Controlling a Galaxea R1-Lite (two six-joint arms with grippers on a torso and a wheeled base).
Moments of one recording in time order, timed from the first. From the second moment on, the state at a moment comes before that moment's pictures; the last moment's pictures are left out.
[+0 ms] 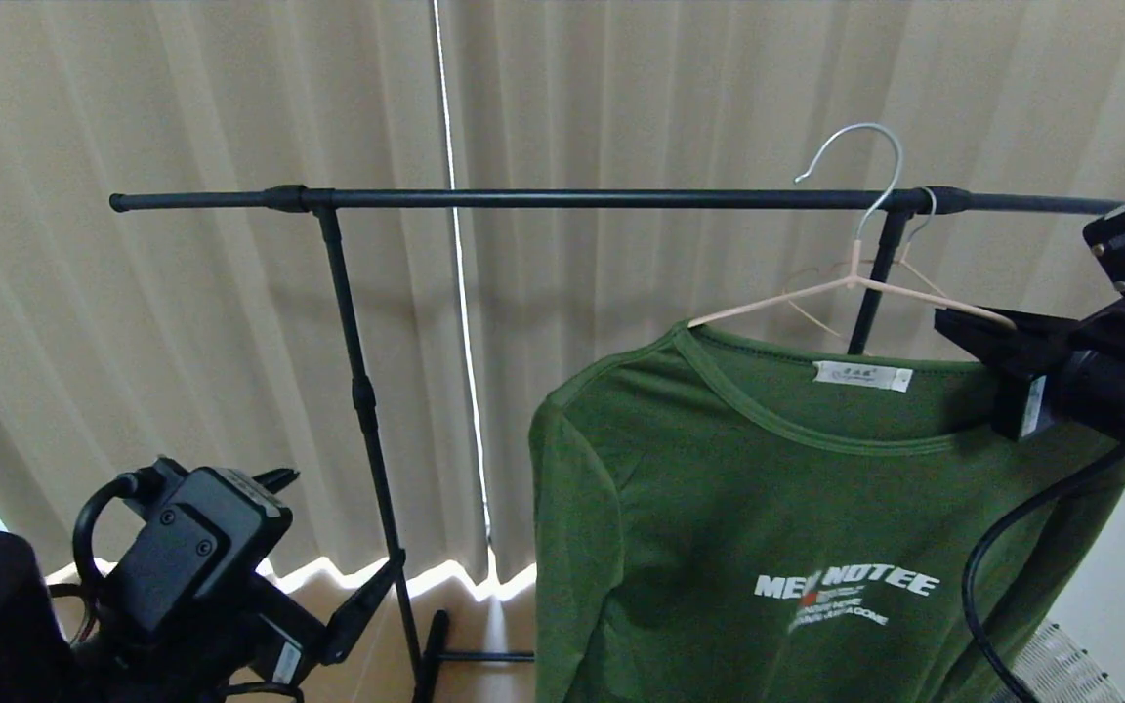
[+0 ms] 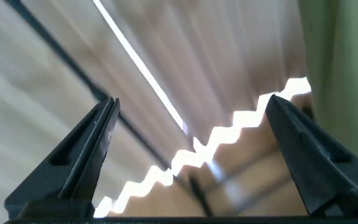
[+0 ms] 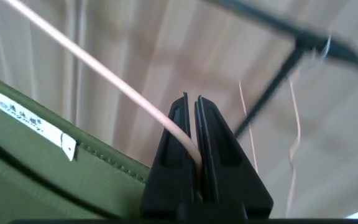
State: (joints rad) left arm -0.64 1.34 -0.20 -0.88 0.29 0.38; right arm 0.25 1.32 -0.69 -0.53 -0.02 -0.26
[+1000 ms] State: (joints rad) left arm -0.55 0.98 -0.35 -0.28 0.23 0.21; right arm 0.24 1.30 -0.77 -0.30 -0.28 -0.26
